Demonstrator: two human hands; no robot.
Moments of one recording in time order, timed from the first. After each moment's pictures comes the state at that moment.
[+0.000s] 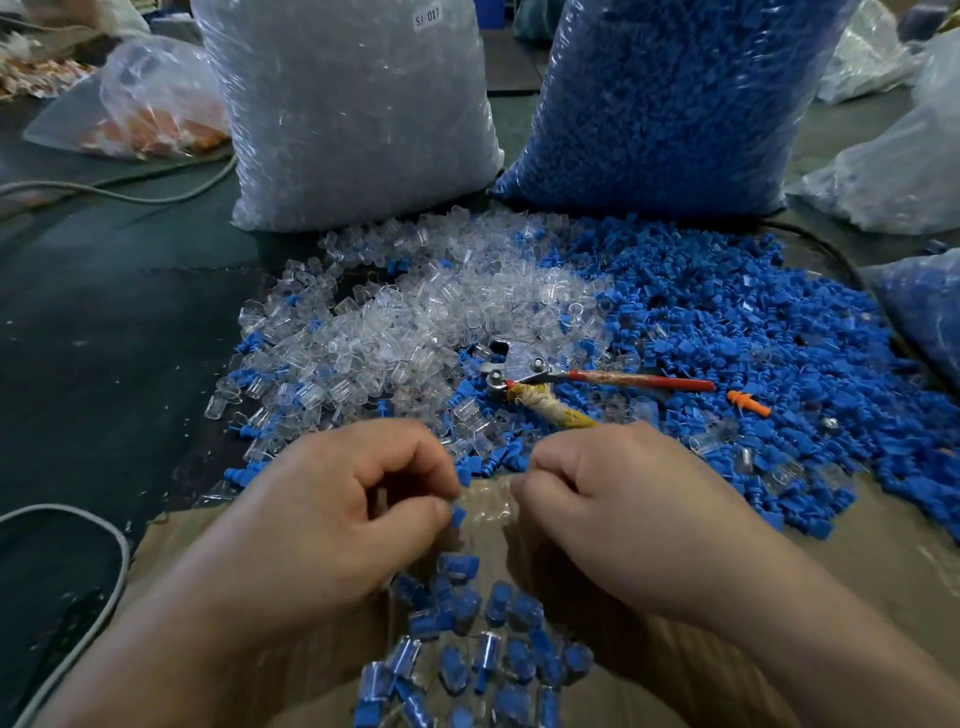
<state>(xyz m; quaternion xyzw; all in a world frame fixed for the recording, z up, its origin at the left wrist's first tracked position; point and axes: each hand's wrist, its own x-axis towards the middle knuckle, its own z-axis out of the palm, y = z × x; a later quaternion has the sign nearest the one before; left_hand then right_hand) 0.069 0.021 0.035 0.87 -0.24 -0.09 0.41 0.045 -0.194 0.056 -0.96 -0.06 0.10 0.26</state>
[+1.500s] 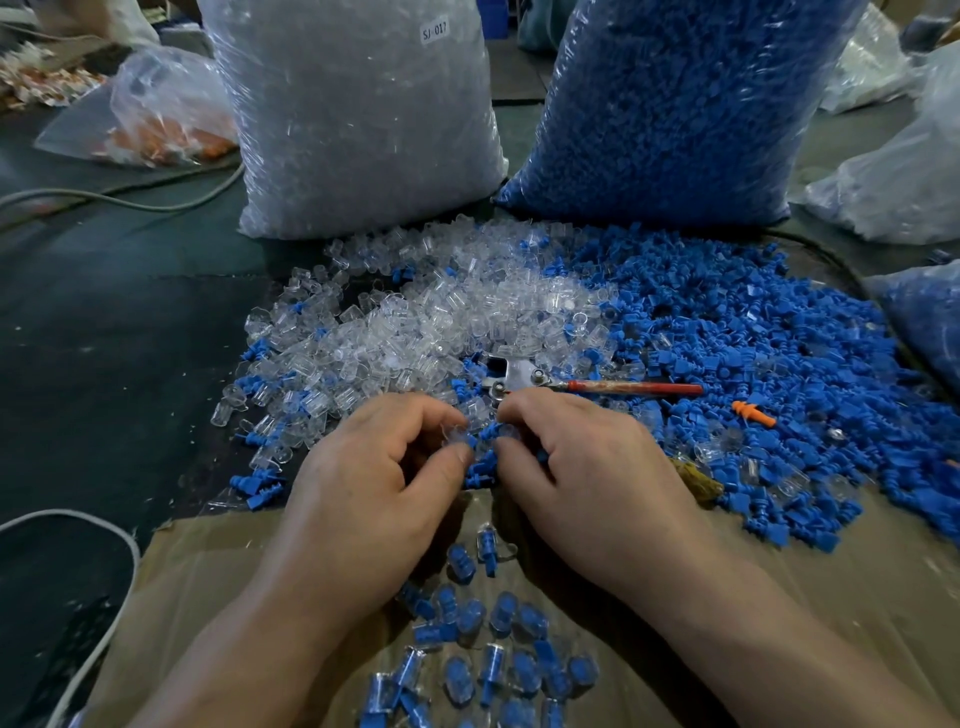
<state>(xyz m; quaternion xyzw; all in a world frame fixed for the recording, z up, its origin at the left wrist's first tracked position) 0.079 -0.004 0.006 0.90 -0.14 0.05 0.41 0.064 -0.182 0.023 -0.95 -0.09 -0.07 0.28</state>
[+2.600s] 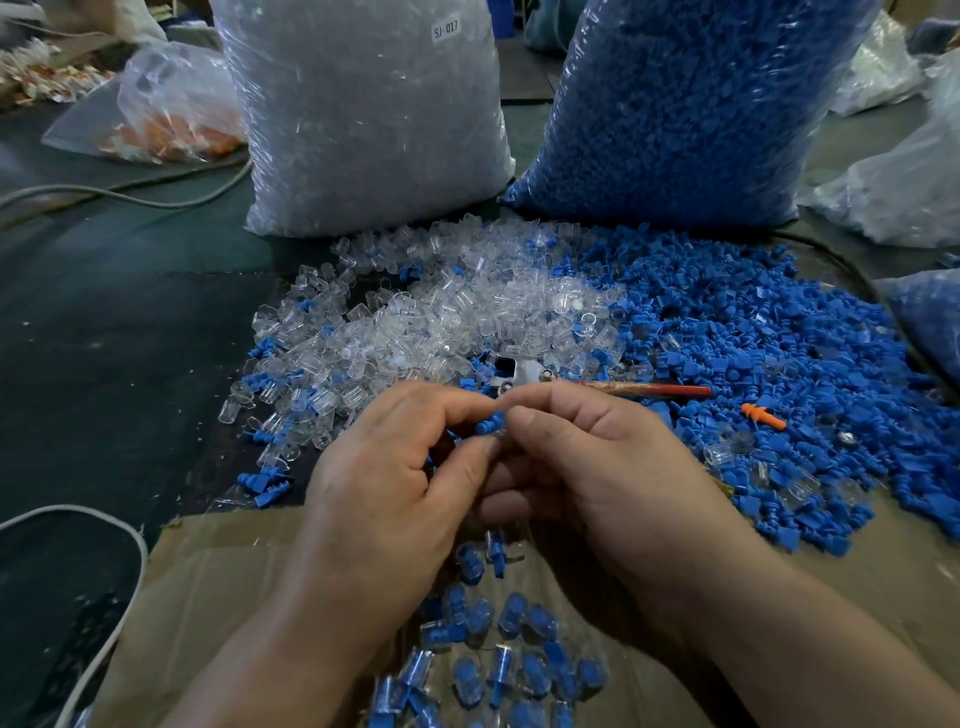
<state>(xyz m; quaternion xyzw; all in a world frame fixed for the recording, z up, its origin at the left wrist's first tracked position) 0.068 -0.018 0.014 0.86 -0.17 0.16 0.45 0.062 -0.176 0.031 -0.59 0.03 0.13 0.79</state>
